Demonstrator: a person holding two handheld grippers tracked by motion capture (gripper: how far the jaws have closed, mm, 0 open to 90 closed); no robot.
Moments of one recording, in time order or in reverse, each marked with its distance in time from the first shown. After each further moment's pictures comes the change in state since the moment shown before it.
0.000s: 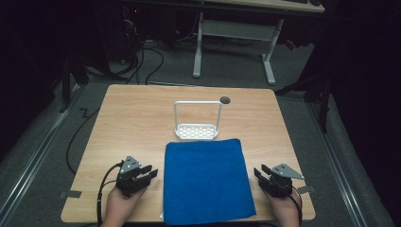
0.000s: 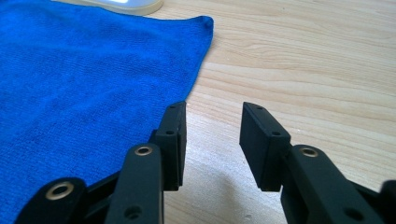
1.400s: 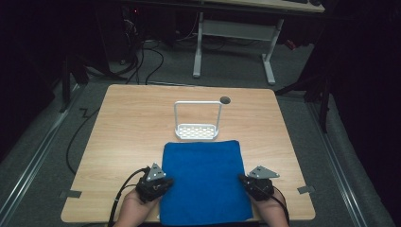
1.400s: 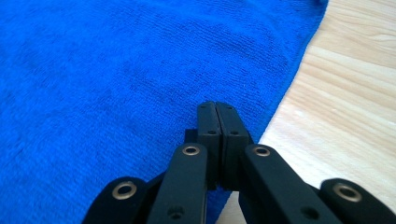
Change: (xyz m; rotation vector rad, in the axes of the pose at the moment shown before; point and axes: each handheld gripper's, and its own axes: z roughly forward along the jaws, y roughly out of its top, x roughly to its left) left arm -0.043 -0.001 0.025 0.136 -0.098 0.165; right arm 0.046 0.002 0.022 0.126 0.165 -0.168
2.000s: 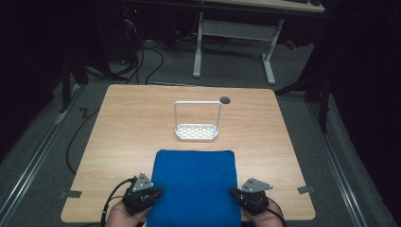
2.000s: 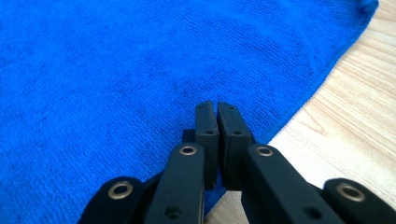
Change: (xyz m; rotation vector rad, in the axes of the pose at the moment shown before) left arm -0.006 -0.027 -0.031 0.022 0.000 -0.030; right arm 0.037 -0.007 -0.014 0.030 0.123 -0.075
